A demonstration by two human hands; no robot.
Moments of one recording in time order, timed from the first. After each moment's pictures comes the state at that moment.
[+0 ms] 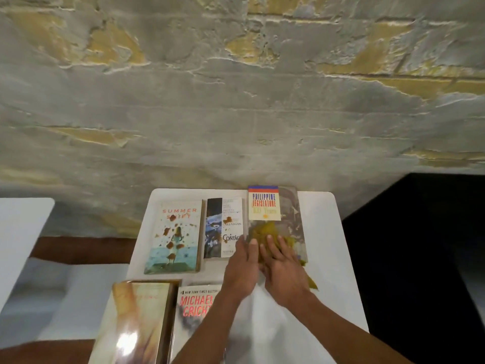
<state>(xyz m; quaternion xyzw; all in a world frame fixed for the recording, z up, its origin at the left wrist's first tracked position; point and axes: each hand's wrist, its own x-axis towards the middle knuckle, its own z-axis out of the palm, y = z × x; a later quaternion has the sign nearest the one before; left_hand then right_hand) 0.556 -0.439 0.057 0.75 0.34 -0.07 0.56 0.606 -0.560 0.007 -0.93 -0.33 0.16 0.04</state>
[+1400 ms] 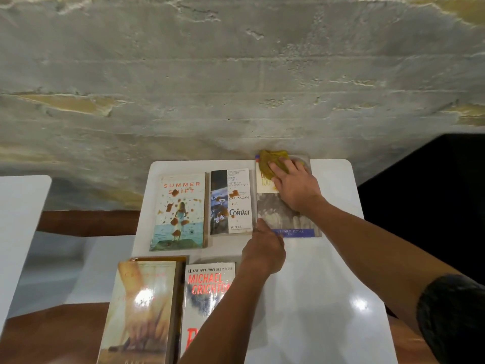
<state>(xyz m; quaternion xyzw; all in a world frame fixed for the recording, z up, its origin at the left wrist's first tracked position) 0.573 -0.455 0.054 0.83 0.29 -0.28 0.37 0.746 -0.514 0.001 -0.93 -0.33 0.13 0.00</state>
